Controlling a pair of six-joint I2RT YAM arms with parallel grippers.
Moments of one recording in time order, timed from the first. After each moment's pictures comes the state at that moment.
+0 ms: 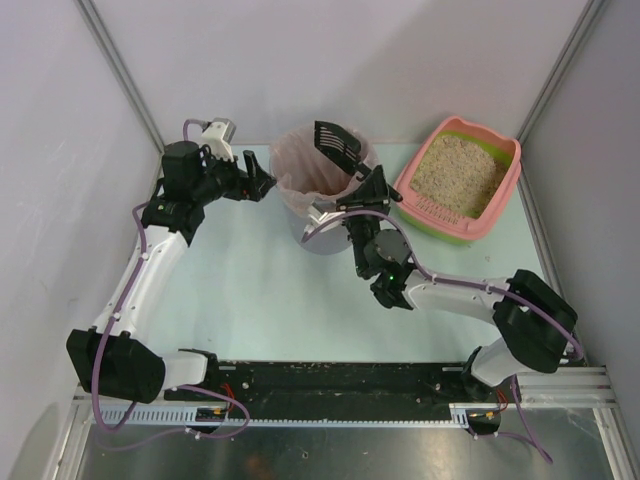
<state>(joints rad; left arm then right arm) -0.15 1.27 1.24 -0.32 0.41 -0.16 0.97 1.53 0.87 1.08 0.80 -1.90</state>
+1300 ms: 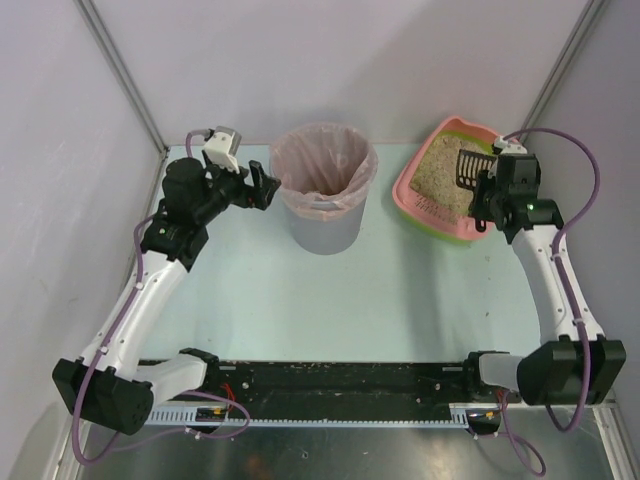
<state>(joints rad) -0.28 1.11 1.14 -0.21 0.26 -0.10 0.03 1.21 1.22 -0.65 0.10 0.13</state>
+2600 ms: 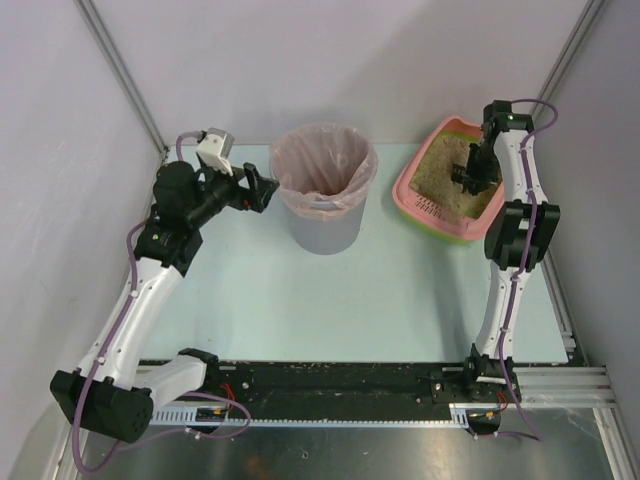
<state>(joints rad) -0.25 1.07 1.13 -0.20 0.32 -0.13 -0.09 2.30 2.35 -1.29 0.00 0.20</state>
